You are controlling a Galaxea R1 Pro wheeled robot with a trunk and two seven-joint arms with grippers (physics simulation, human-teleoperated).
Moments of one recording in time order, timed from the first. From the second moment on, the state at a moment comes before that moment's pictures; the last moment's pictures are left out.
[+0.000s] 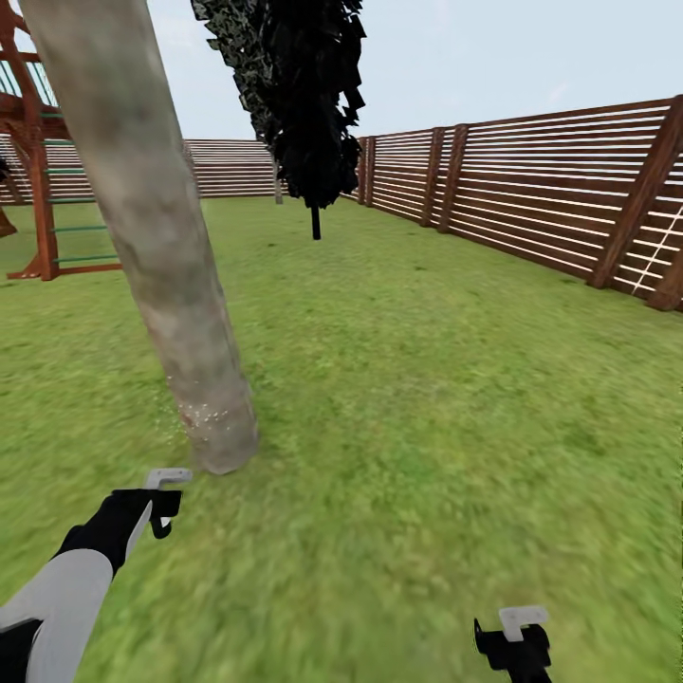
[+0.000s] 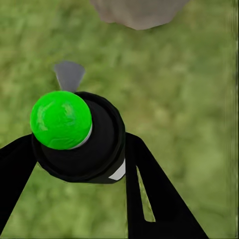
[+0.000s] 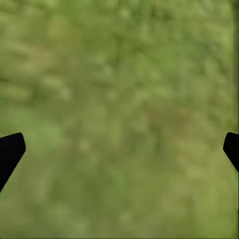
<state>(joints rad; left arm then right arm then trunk) -0.80 0.18 0.33 -0.46 -0.35 0.42 -0.10 -0.46 -0.09 -0.14 -0.11 0.28 -0.39 -0.16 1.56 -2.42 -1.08</state>
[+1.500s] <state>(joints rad) -0.80 0.18 0.33 -0.46 -0.34 0.41 -0.10 -0.46 -0.09 -0.14 -0.11 0.29 -0.39 -0.16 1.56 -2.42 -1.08</state>
